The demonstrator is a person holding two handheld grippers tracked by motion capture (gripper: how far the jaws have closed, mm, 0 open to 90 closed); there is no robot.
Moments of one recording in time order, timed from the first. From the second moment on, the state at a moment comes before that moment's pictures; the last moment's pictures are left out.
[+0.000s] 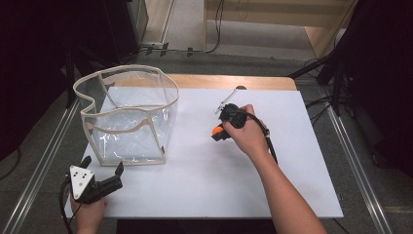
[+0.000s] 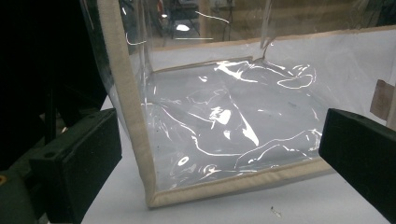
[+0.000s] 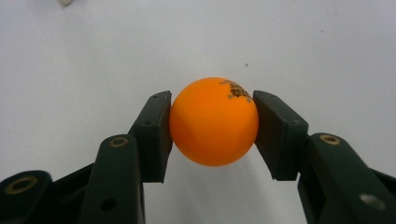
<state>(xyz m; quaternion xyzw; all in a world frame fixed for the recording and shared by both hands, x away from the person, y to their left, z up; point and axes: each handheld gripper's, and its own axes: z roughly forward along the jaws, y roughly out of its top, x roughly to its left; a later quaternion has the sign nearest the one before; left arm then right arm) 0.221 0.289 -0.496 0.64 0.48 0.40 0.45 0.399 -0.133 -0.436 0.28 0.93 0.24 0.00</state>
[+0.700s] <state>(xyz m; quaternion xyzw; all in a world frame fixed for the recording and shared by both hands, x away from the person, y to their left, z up) 0.221 0.289 -0.496 0.64 0.48 0.40 0.45 0.400 -0.114 -0.425 0.25 0.94 0.25 0.00</state>
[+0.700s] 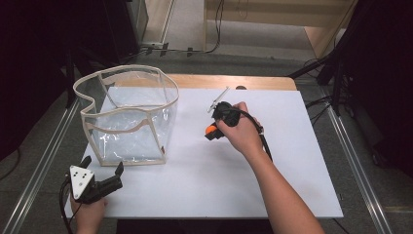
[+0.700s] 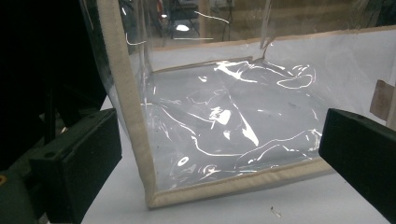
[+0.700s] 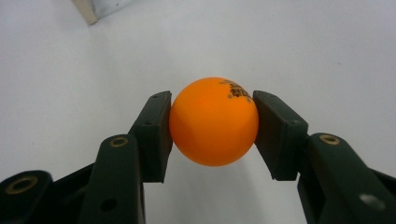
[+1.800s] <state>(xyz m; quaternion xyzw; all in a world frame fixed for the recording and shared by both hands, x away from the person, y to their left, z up) 0.221 0.289 -0.496 0.64 0.48 0.40 0.45 0.399 -0.077 -0.390 0.21 0.94 0.26 0.00</state>
